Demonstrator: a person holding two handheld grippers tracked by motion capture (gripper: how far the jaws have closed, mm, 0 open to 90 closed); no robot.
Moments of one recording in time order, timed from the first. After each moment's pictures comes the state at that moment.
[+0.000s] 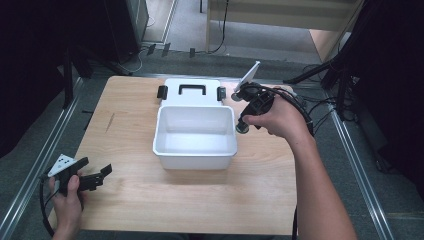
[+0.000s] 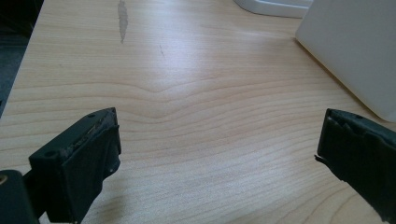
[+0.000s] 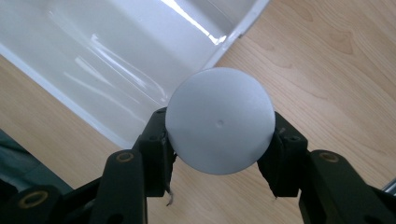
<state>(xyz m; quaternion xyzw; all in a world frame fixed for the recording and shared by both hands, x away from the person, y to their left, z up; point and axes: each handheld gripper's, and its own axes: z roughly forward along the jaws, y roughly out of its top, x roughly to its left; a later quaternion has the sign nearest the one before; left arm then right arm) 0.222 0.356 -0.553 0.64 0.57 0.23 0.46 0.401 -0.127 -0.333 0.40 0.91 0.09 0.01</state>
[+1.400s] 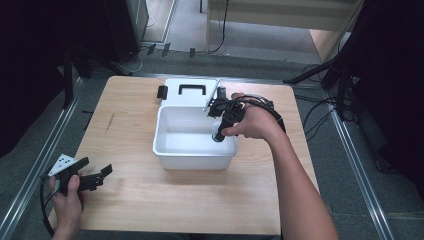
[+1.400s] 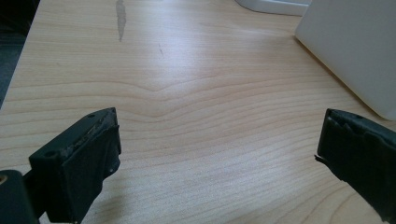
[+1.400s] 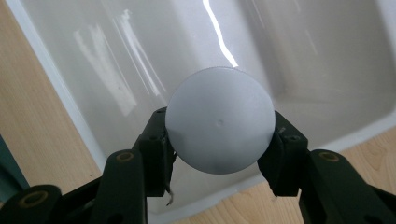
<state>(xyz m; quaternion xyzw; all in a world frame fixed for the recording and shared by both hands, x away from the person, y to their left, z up) 0.223 0.355 -0.553 0.65 0.57 0.23 0.46 0.399 -0.067 -0.380 0.18 0.98 0.09 0.02</state>
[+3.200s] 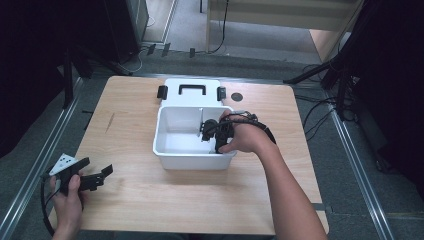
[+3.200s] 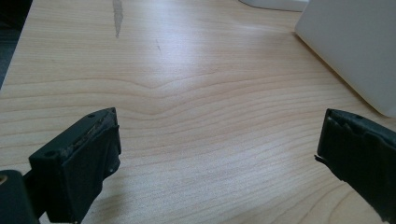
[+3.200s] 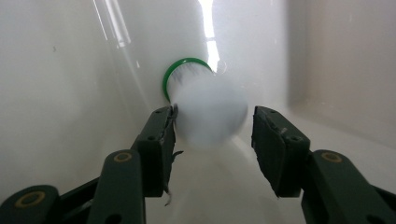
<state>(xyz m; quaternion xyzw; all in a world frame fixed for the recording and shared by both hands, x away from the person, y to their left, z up) 0.224 0.355 -0.553 0.65 0.57 0.22 0.45 0.387 -0.048 -0.447 0.08 0.99 0.00 0.08</state>
